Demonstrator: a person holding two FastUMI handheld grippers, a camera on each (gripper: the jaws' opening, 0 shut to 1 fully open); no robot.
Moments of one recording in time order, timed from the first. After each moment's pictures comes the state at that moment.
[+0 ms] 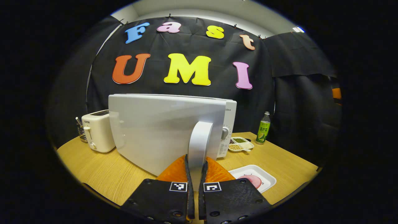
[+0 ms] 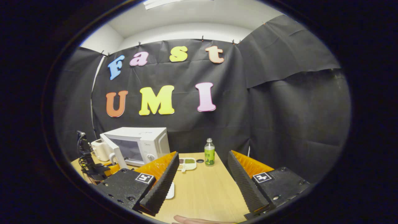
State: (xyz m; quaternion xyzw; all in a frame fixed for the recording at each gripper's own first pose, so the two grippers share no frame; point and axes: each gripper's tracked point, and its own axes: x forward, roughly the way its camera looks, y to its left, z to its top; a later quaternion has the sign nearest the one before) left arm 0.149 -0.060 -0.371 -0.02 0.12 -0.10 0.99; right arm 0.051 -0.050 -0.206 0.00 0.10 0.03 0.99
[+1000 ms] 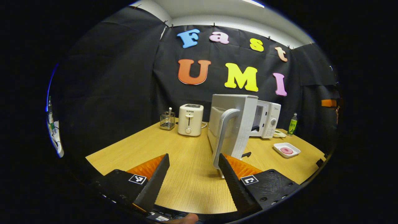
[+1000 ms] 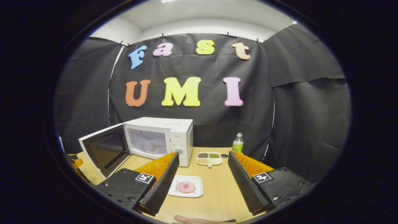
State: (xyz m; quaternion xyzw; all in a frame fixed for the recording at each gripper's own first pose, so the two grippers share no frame) left arm -0.068 0.225 -0.351 -0.02 0.11 0.08 0.99; right arm 0.051 0.070 -0.240 -0.04 0.13 0.09 0.99
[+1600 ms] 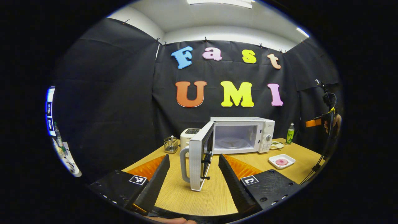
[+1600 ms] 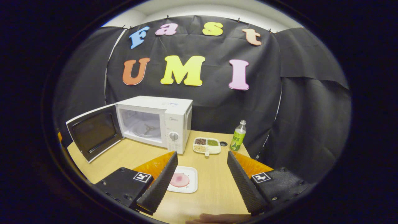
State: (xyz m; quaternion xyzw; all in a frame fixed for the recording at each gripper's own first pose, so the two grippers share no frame) left arm -0.081 0.183 -0.245 0.02 0.05 0.08 1.00; right arm 0.111 0.062 -0.281 -0.10 0.24 0.09 0.96
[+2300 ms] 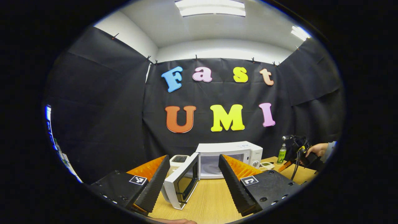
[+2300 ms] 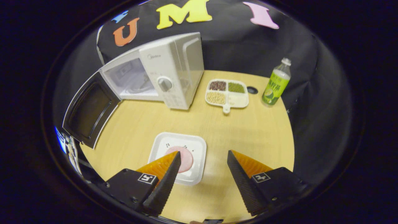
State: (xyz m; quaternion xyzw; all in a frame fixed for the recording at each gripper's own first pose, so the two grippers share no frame) left arm -0.044 0.102 -0.126 0.04 -0.04 0.05 1.00; right arm 0.152 0.067 -0.457 -0.04 0.58 0.16 0.80
